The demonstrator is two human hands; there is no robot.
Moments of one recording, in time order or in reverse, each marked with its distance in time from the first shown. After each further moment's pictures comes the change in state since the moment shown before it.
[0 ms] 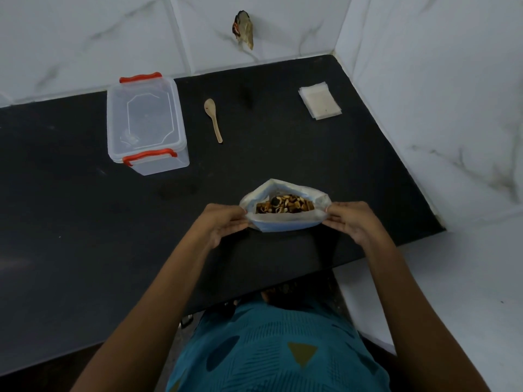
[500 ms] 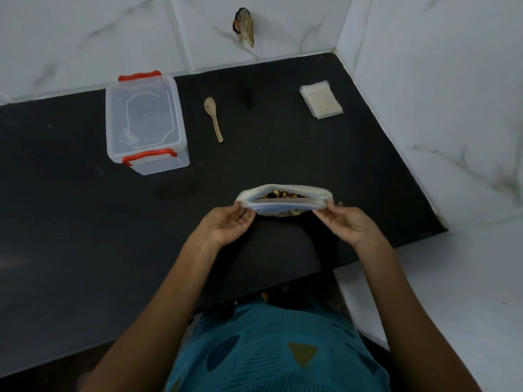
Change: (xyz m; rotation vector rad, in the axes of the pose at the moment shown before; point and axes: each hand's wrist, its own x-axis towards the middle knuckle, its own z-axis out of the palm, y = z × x) left_hand 0.006 -0.001 0.006 -0.776 -0.138 -0.230; right_hand 0.012 0.010 0.007 0.808 -0.208 0.214
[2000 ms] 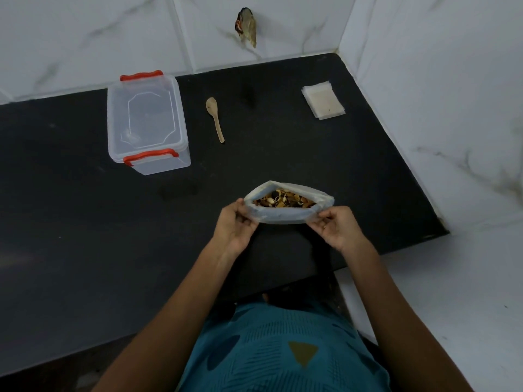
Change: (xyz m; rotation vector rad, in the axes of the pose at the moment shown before) left_hand 0.005 -0.023 0.005 -0.073 -0.043 0.195; right_hand -0.008 0.017 0.009 -0.286 0.072 -0.053
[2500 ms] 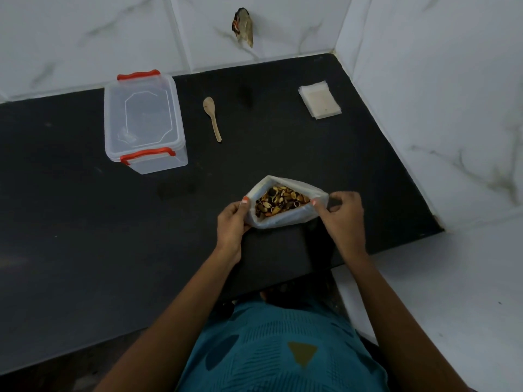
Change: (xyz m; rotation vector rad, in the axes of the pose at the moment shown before) left_hand 0.015 -0.018 -0.021 0.702 0.003 0.428; right_hand 0.004 0.010 -0.017 -1.052 0.297 -0.868
